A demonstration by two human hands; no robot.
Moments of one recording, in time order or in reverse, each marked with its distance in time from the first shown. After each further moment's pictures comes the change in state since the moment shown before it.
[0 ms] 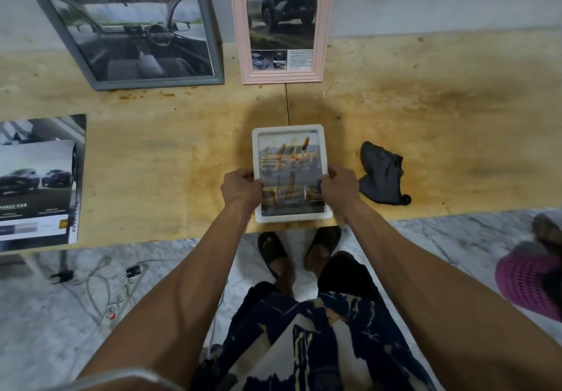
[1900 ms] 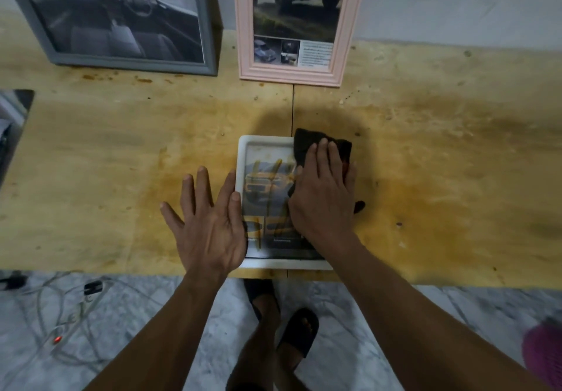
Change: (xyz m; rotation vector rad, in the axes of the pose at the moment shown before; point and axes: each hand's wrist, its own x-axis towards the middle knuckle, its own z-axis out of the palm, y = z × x) left_hand 0.021 -0.067 0.043 0.621 0.379 0.374; right_hand 0.049 -0.004 0.044 -0.758 0.204 -0.509
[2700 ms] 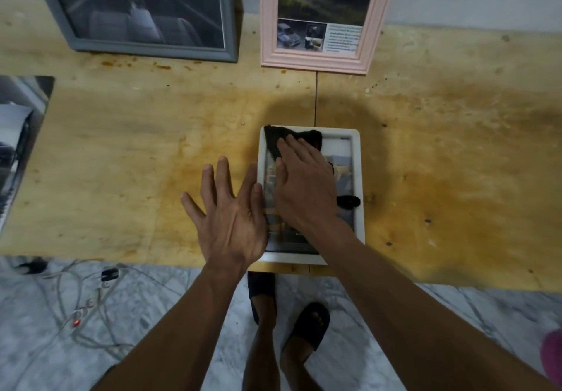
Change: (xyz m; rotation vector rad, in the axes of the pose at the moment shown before) left_hand 0.002 -0.001 0.001 -0.041 -0.034 -0.014; right_hand 0.009 -0.052 0.018 0.353 0.015 -0.111
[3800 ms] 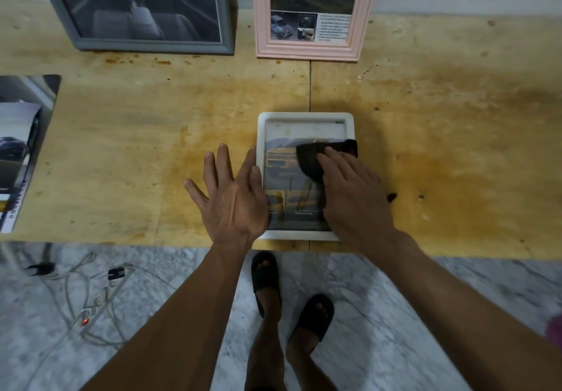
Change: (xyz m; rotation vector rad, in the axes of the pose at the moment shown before) left_hand -0.002 0.002 -0.001 -0.051 0.038 -0.018; right_hand -0.061 0.054 -0.045 -0.291 -0.076 -0.090
